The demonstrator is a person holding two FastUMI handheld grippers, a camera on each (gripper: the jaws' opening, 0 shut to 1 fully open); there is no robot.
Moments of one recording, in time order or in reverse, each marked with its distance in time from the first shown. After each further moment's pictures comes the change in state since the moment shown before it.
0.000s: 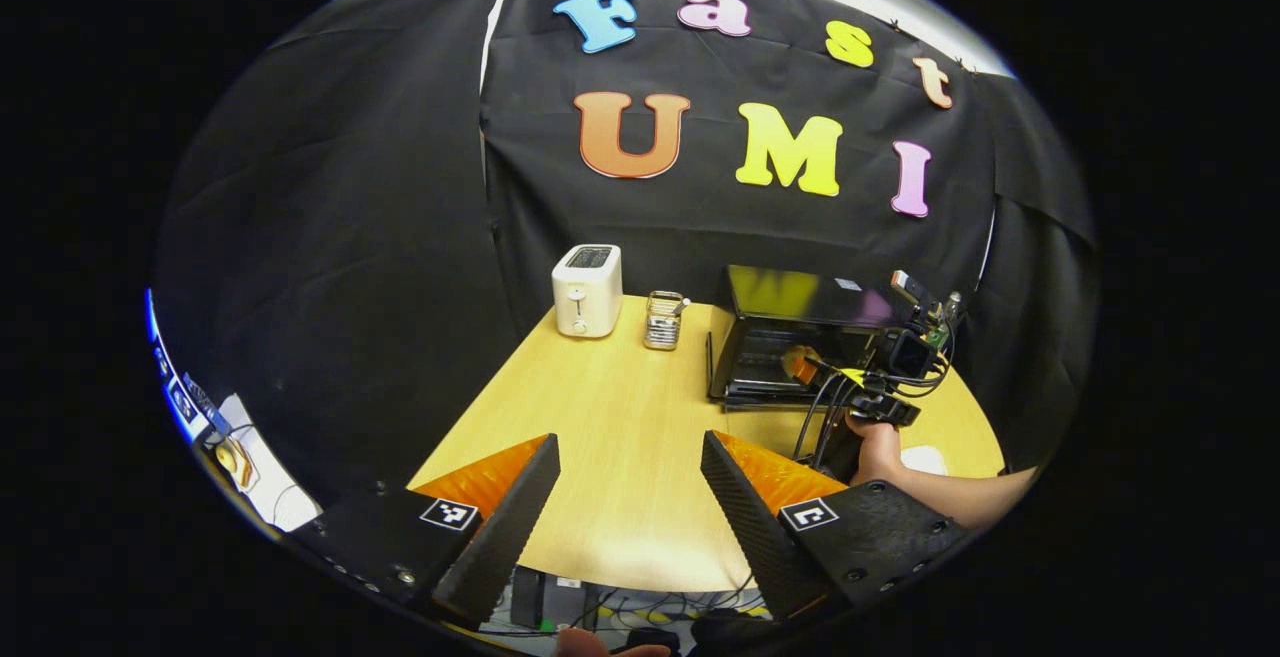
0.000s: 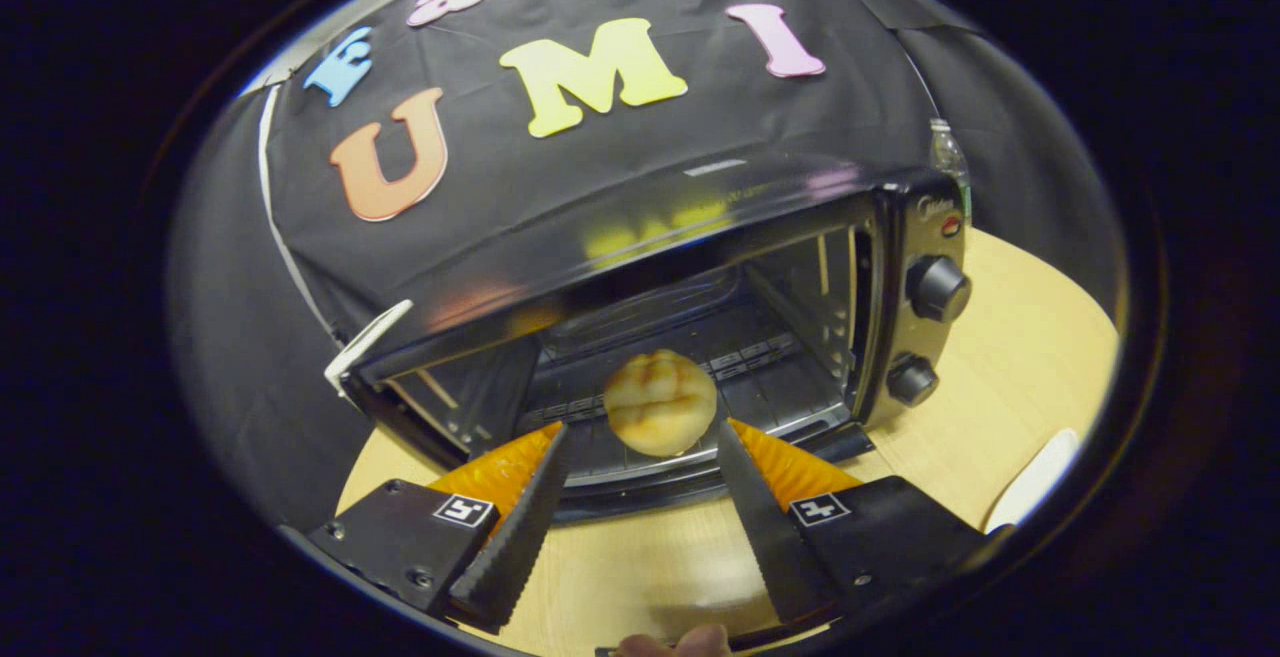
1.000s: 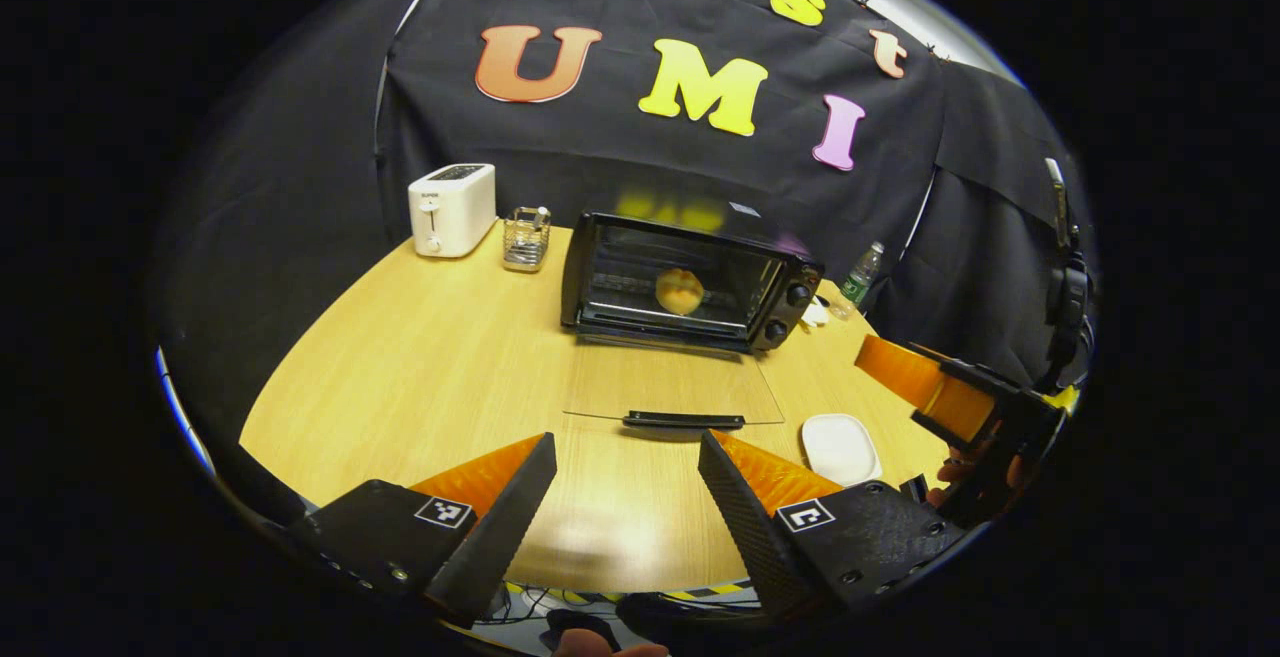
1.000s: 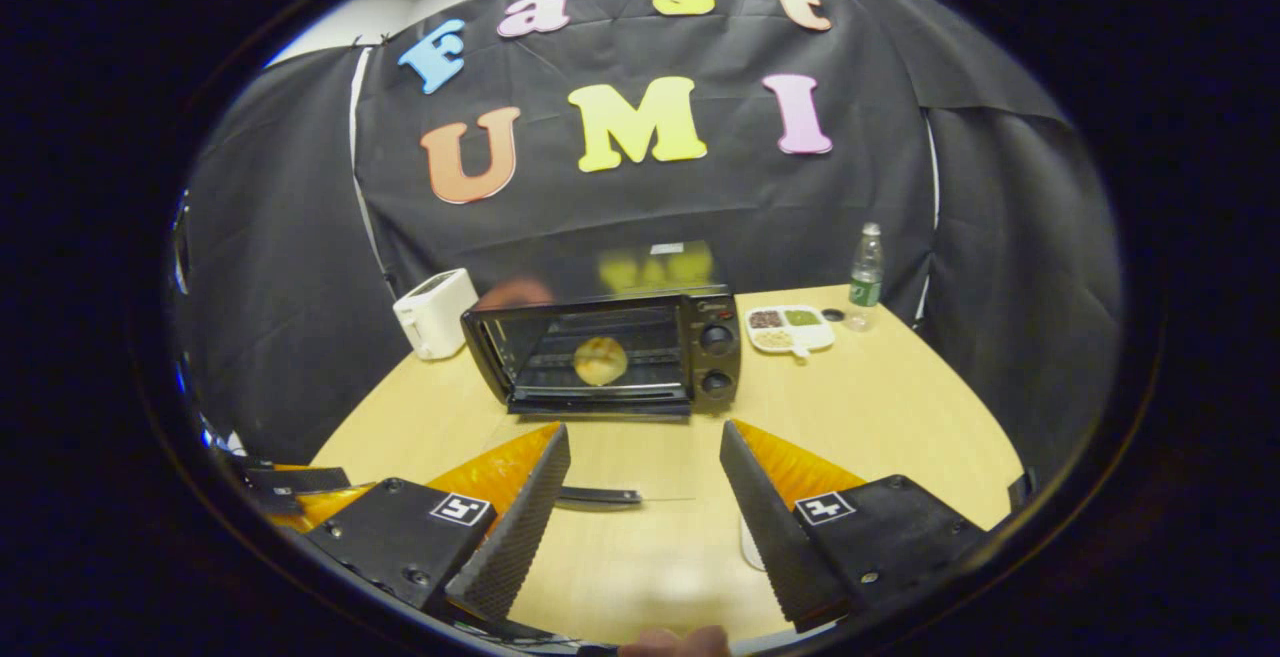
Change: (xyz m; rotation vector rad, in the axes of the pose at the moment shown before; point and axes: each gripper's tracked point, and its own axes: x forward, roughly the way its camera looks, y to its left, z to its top) left arm 0.057 -0.154 -0.090 -0.022 0.156 -0.262; right arm -0.241 -0.099 0.024 -0.257 -0.018 -0.022
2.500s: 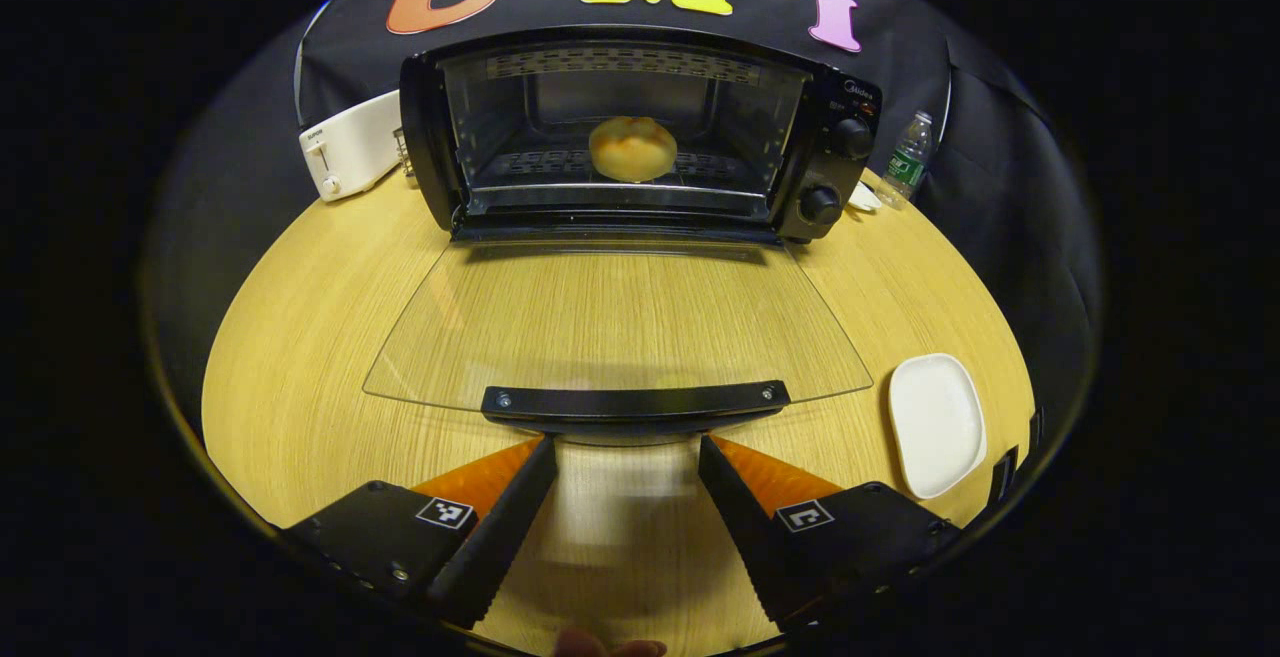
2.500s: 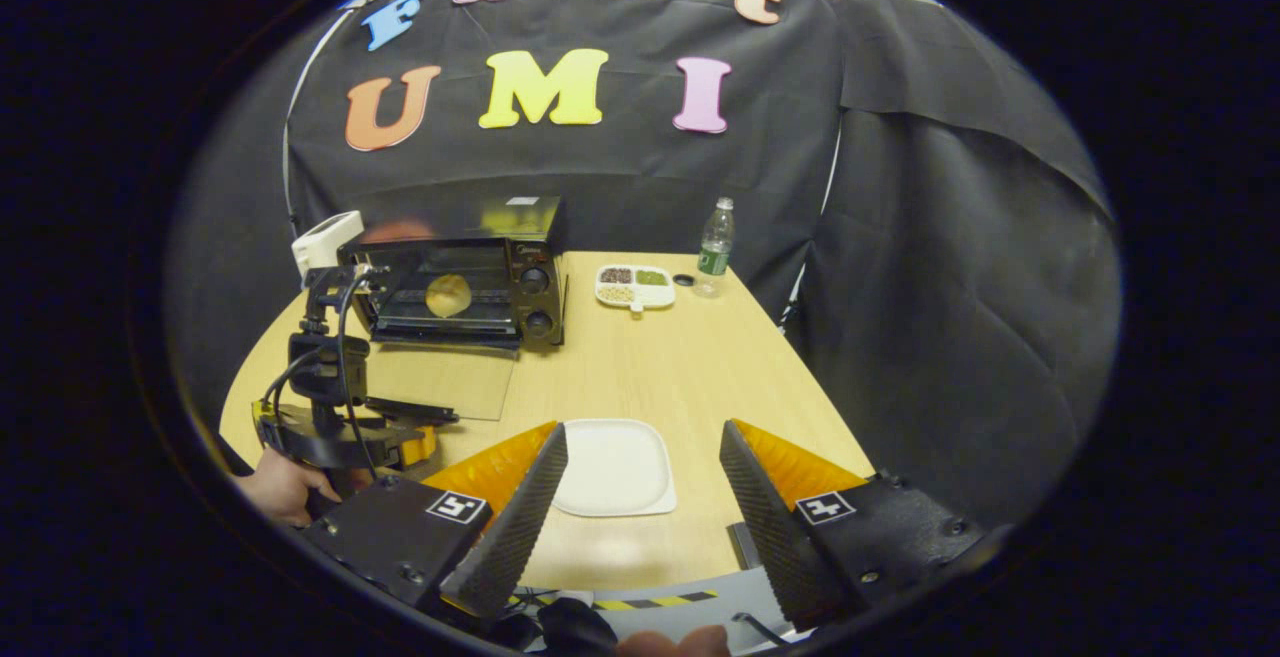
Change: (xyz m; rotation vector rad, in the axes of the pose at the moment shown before) left arm 0.161 -0.040 -0.078 0.118 0.245 0.079; right arm -0.066 -0.124 -0.031 -0.056 0.135 -0.269
